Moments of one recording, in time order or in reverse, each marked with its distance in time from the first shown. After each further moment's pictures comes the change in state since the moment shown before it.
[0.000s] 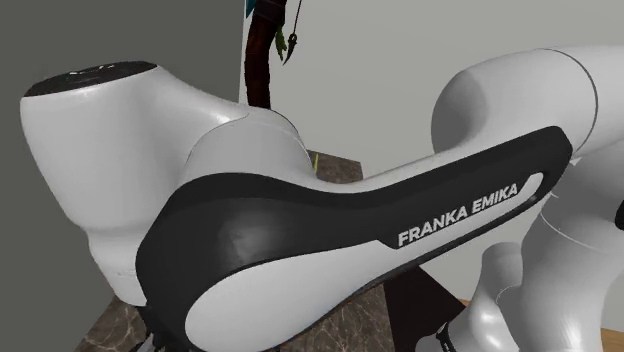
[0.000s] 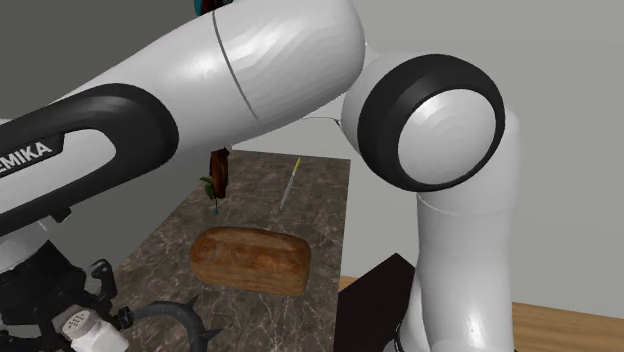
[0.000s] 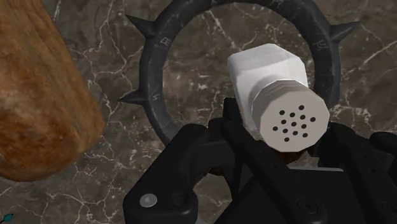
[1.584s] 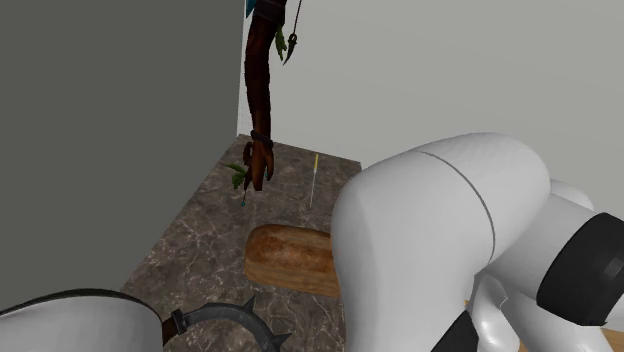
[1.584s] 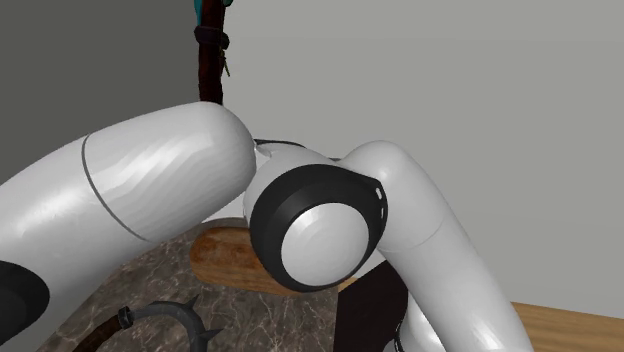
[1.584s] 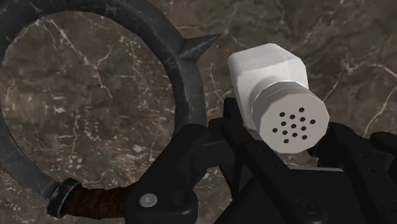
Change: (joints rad) arm 0.271 0.416 0.025 0.411 -0.132 -0.005 0.267
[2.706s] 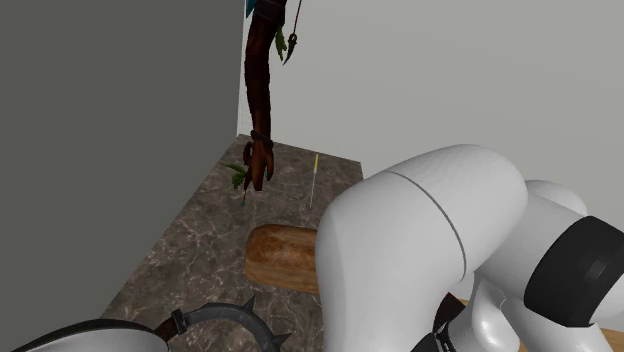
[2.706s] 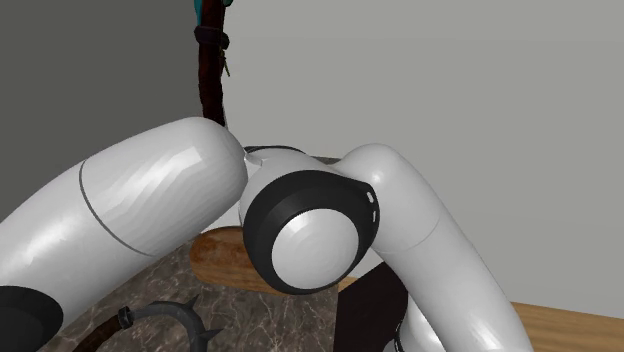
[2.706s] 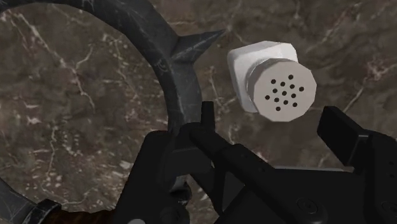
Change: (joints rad) arm -0.004 0.026 -0.008 -0.065 -0.010 0.089 -0.001
